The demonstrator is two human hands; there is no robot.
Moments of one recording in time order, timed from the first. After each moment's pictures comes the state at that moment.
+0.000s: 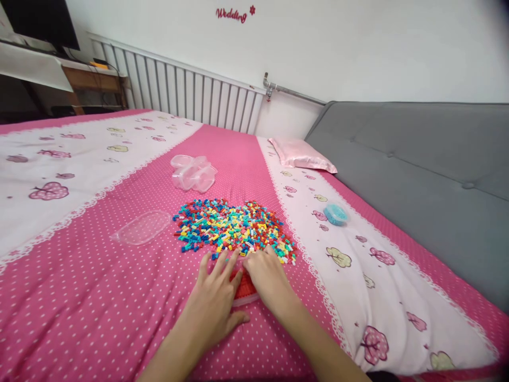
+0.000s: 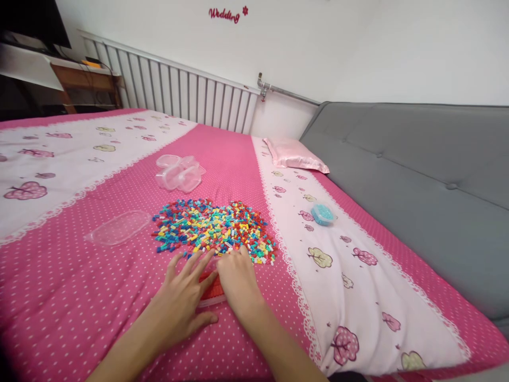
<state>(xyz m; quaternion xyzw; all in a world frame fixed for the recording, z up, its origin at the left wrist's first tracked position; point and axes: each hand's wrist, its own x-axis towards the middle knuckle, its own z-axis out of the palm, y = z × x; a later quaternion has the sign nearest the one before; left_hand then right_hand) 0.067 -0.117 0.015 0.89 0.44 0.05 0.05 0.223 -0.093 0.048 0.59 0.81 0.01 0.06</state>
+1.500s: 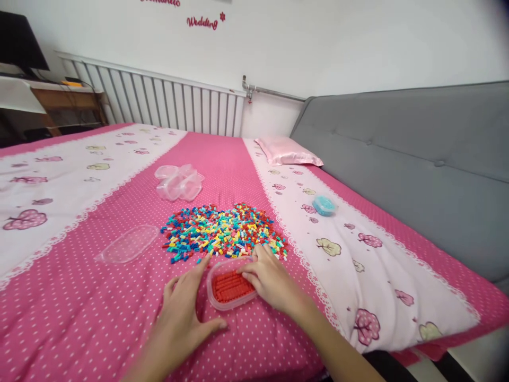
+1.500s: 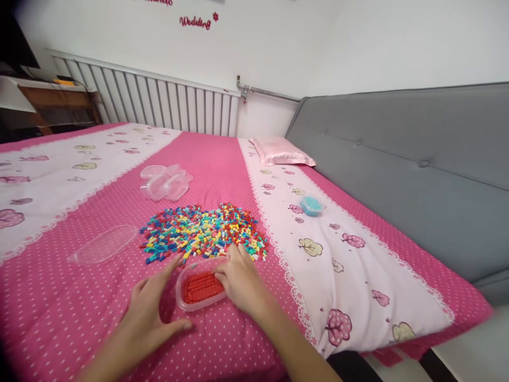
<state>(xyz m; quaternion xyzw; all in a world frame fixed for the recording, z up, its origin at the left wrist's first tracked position) 0.020 -0.110 -0.024 0.84 0.44 0.31 0.08 0.264 -0.112 0.038 0.57 0.79 -0.13 -0.19</state>
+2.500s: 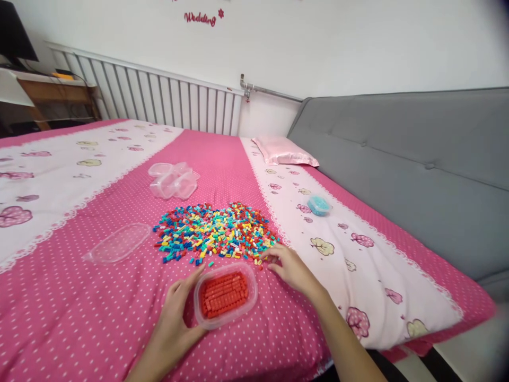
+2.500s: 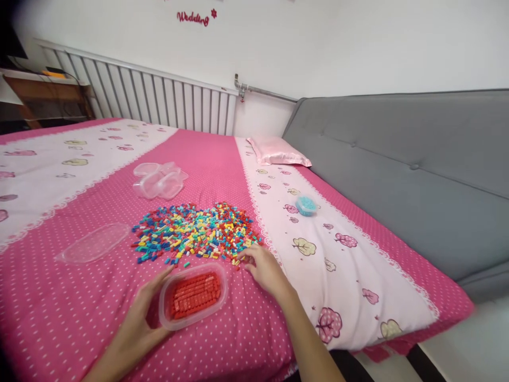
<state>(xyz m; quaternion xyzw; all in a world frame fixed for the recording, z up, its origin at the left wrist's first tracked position) 0.023 -0.113 -0.052 0.79 0.41 0.42 0.20 0.347 -0.095 0.002 0.58 0.72 -0.22 -0.32</state>
